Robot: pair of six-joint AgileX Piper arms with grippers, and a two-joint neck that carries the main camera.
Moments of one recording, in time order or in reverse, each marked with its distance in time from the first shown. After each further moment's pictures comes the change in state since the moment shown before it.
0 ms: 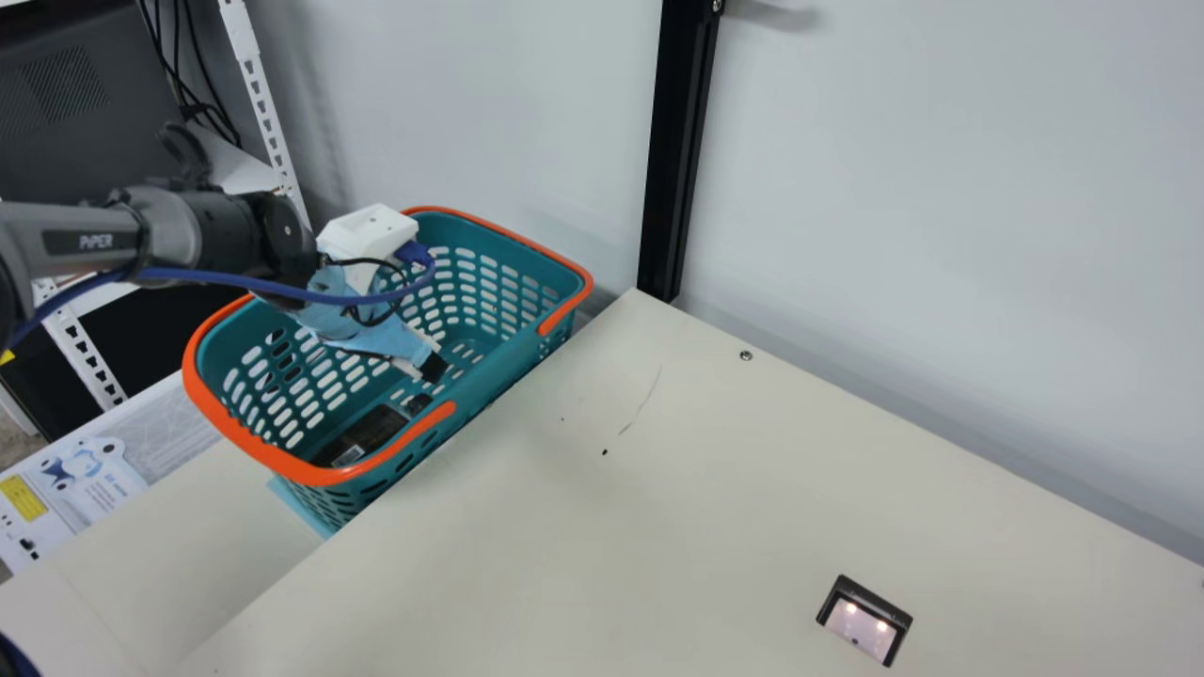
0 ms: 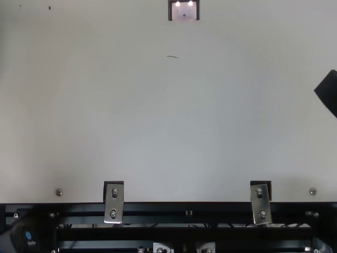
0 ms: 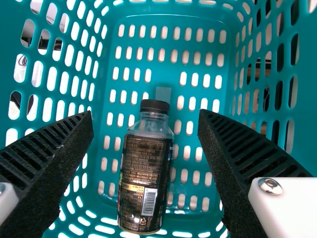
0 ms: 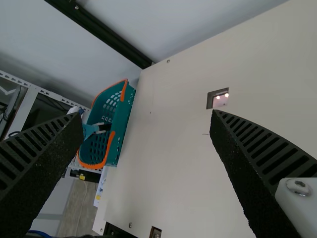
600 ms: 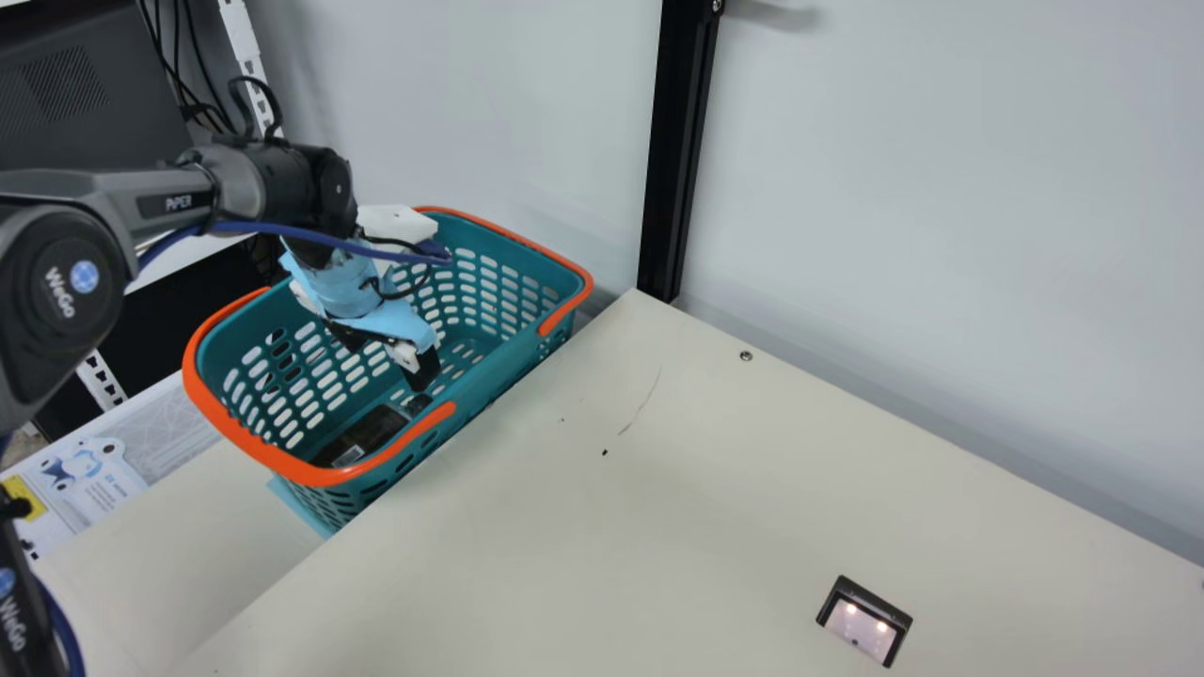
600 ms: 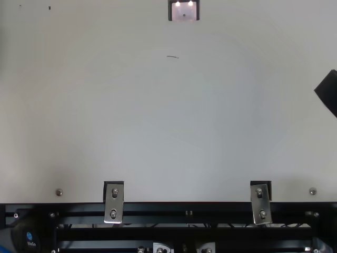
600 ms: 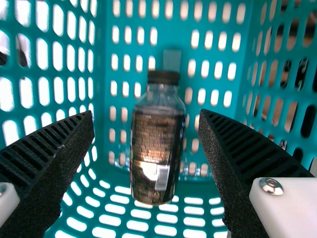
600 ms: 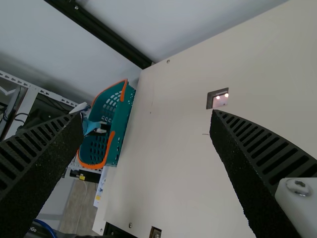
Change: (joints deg) left arm -2.2 10.4 -16.7 12.8 20.5 -9.6; right arm 0.0 0.0 0.0 0.0 0.0 0.0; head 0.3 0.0
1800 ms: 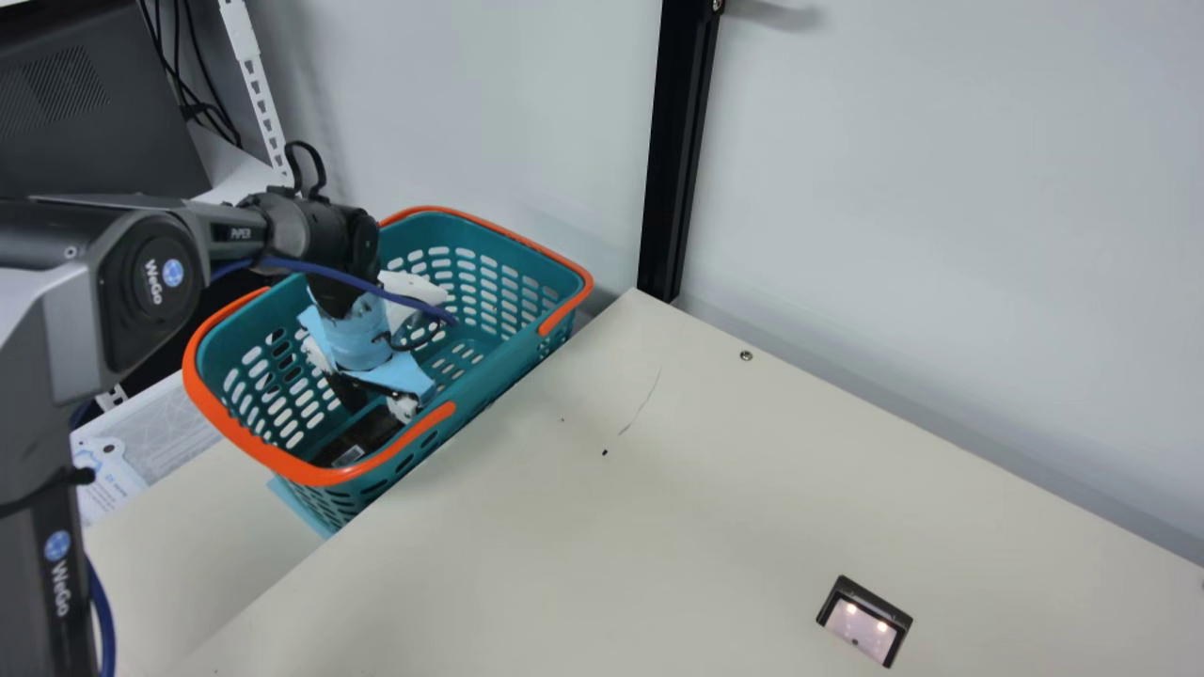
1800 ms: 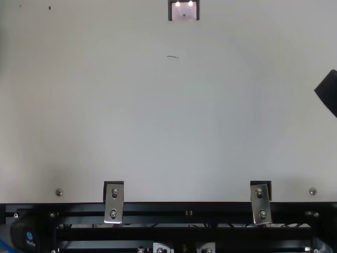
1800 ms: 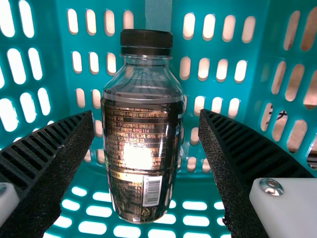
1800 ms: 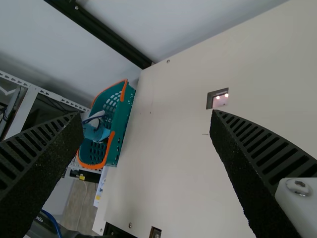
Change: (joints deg) left arm 0.5 10.0 -0.8 1.3 -0.2 0.7; right arm 0.0 0.0 0.0 0.0 0.0 0.0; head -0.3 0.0
